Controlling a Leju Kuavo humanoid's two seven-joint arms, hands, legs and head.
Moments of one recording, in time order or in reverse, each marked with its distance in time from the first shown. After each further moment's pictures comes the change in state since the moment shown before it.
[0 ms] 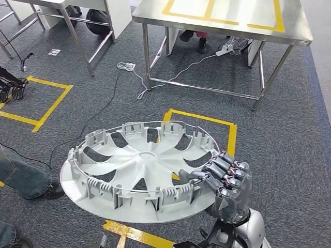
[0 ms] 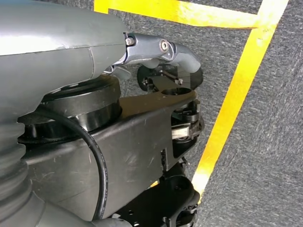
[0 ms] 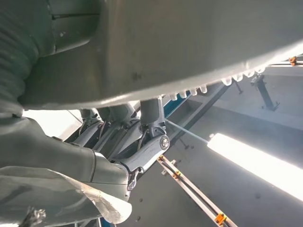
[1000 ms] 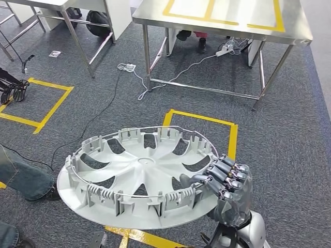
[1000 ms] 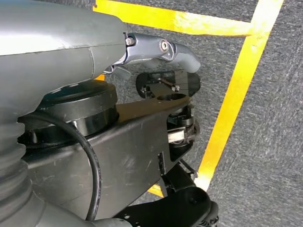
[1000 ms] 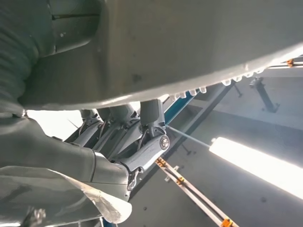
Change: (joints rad) left arm -0.004 0.003 0.000 0.000 -0.014 0.005 -0.002; right arm 0.002 -0.032 0.029 -0.001 -0.065 0.000 -0.007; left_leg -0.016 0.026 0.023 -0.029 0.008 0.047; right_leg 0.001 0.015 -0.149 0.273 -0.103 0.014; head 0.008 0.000
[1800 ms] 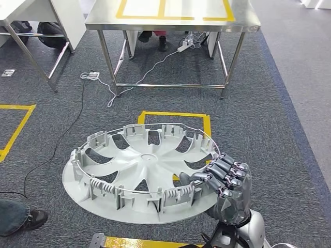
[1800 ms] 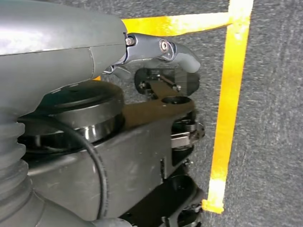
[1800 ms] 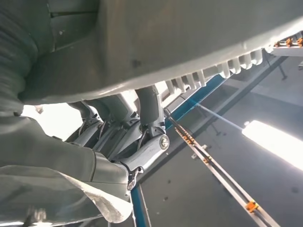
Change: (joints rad) left arm 0.003 0.002 0.000 0.000 -0.002 0.002 0.001; right arm 0.001 -0.005 0.004 0.000 0.004 0.000 -0.008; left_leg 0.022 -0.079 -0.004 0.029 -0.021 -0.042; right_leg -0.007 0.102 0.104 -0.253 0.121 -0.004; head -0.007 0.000
